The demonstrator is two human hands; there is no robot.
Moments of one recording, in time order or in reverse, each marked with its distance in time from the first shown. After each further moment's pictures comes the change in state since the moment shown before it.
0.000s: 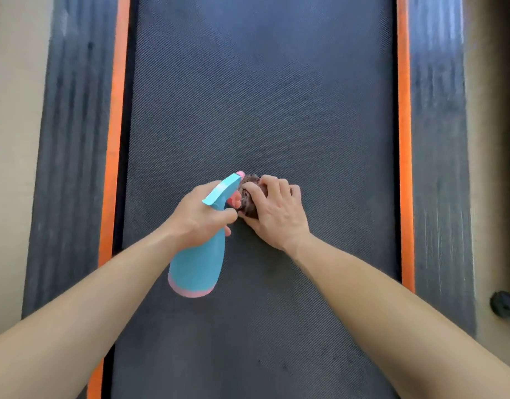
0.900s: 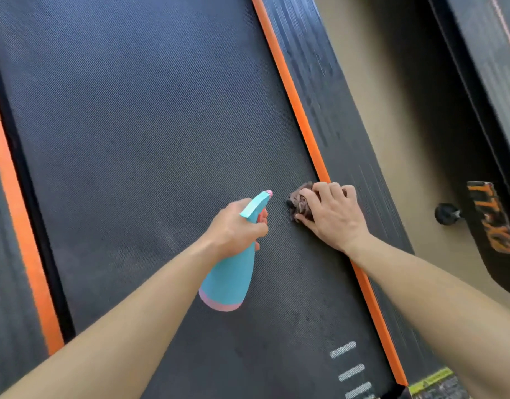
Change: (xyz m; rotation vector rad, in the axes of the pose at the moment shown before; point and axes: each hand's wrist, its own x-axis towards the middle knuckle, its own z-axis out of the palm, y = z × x) left_hand 0.003 0.066 0.138 0.114 -0.384 0.043; right_hand -0.173 0.151 -0.065 -0.334 -0.045 0.264
